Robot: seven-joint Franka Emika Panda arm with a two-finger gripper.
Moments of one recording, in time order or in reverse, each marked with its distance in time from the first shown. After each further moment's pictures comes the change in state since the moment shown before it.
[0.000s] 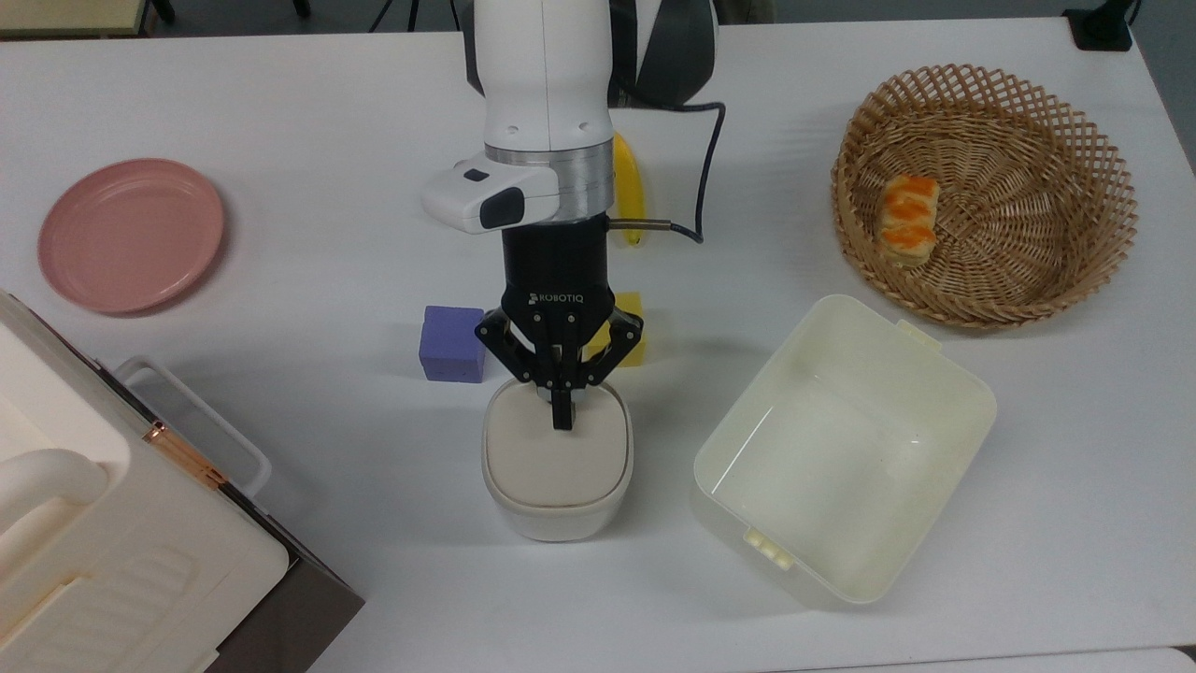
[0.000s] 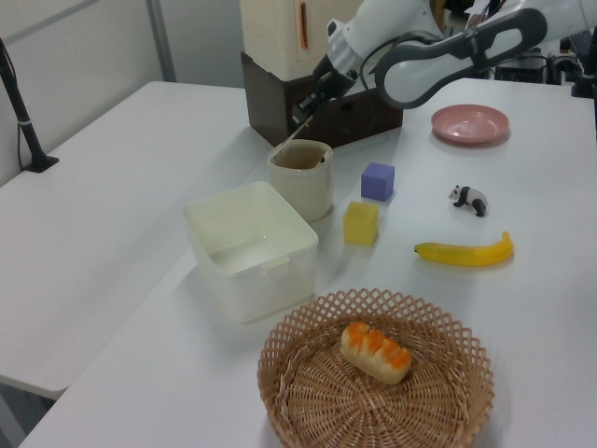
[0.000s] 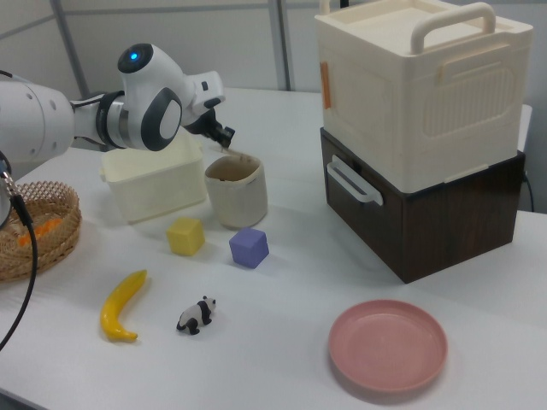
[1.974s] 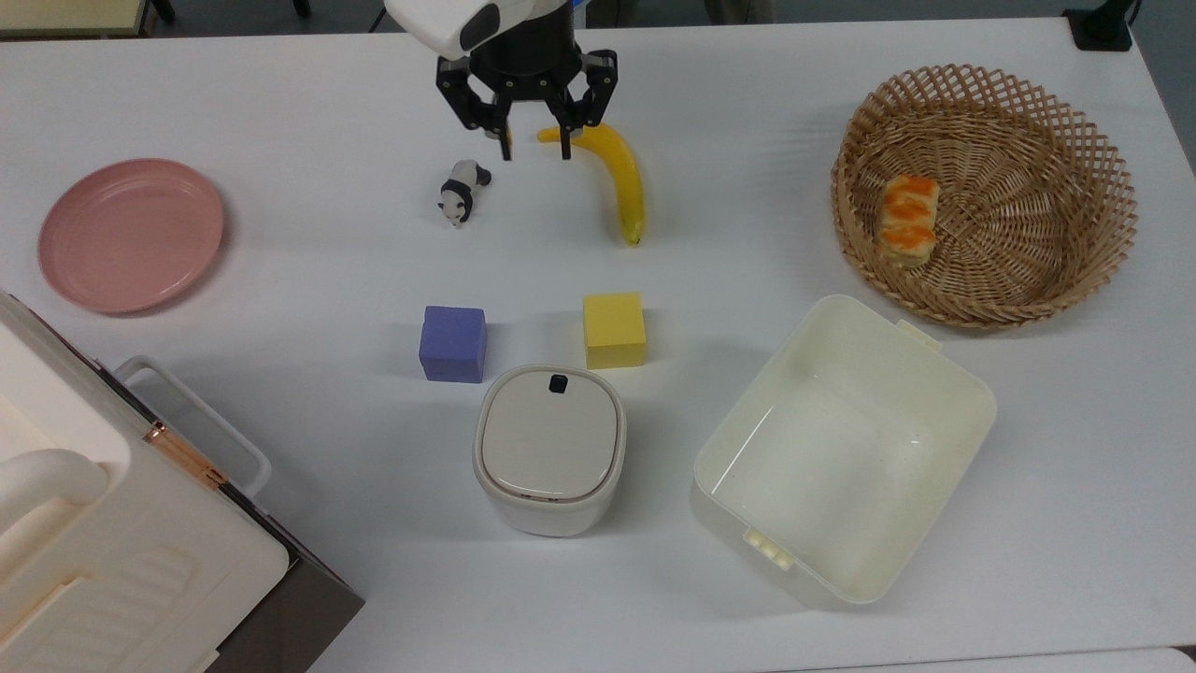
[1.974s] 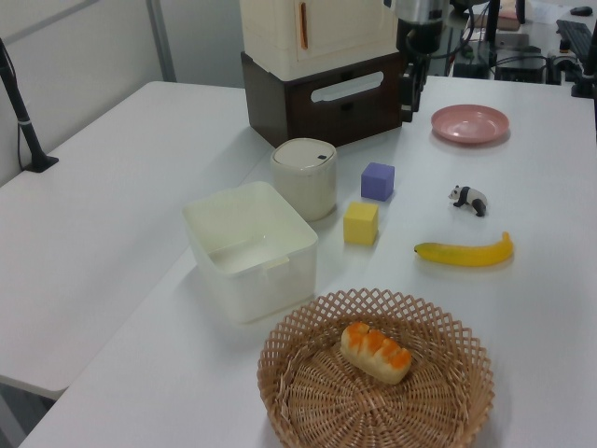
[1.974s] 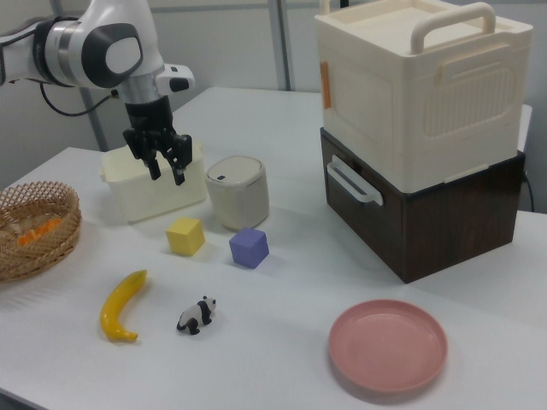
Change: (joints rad) arm -0.004 -0.351 -0.015 -0.104 -0.007 -0.887 -0.188
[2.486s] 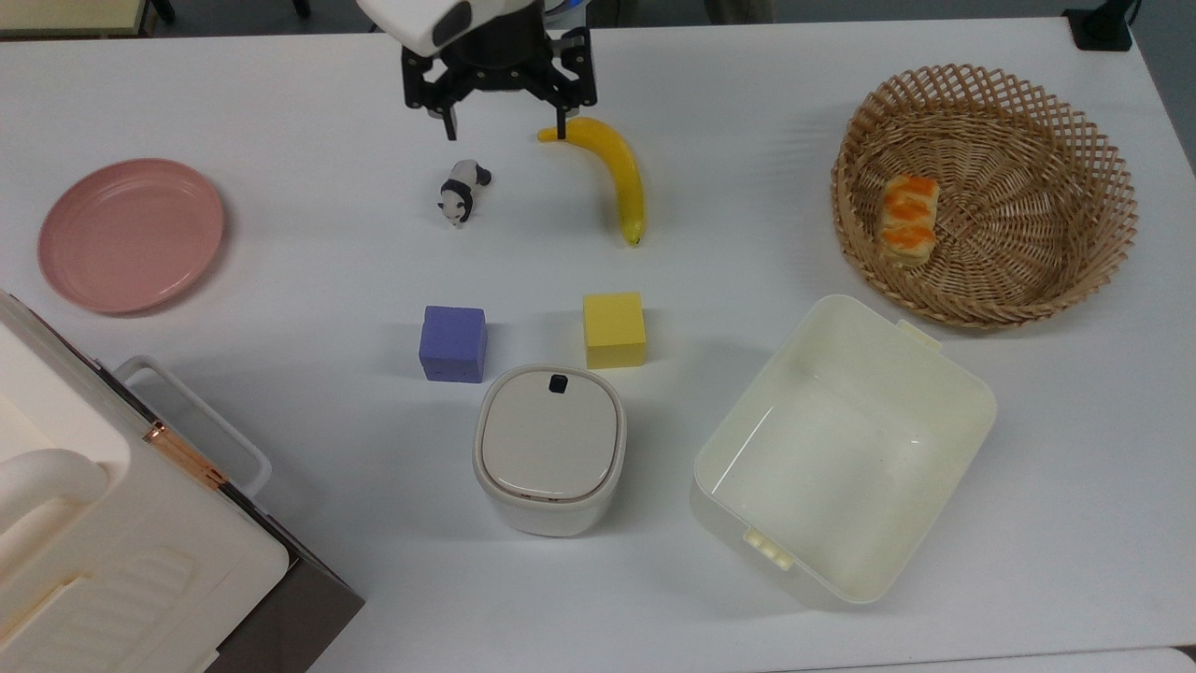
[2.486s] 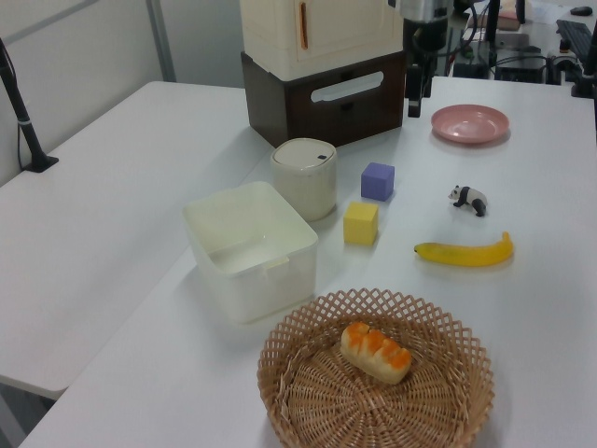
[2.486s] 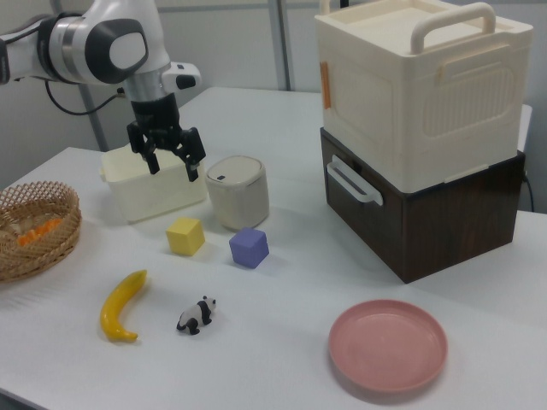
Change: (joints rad) arm -0.028 -0.004 -0.002 0.016 -0.027 -0.037 -0.023
